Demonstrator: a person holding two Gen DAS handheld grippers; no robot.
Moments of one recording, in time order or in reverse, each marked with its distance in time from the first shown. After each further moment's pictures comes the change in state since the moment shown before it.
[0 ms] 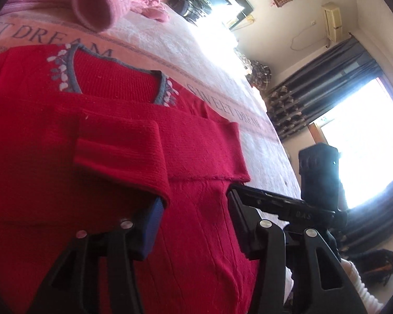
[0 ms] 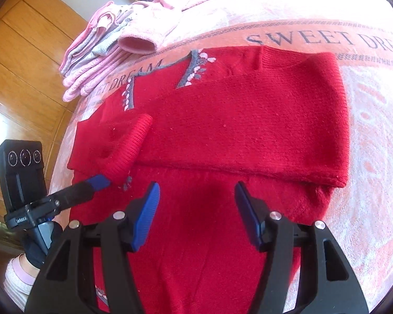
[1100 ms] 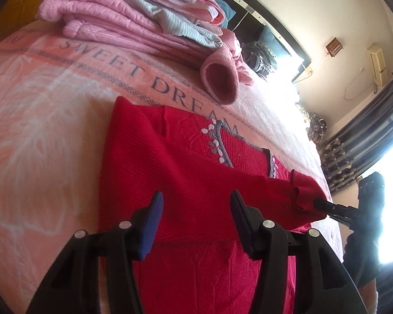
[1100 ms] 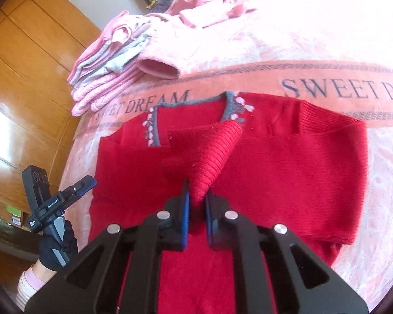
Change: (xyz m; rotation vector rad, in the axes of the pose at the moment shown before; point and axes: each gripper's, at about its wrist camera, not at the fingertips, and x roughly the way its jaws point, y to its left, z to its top) left arm -0.097 0.104 0.022 -0.170 -0.224 0.360; right arm -0.001 0.035 0.057 -0.009 -0.018 -0.001
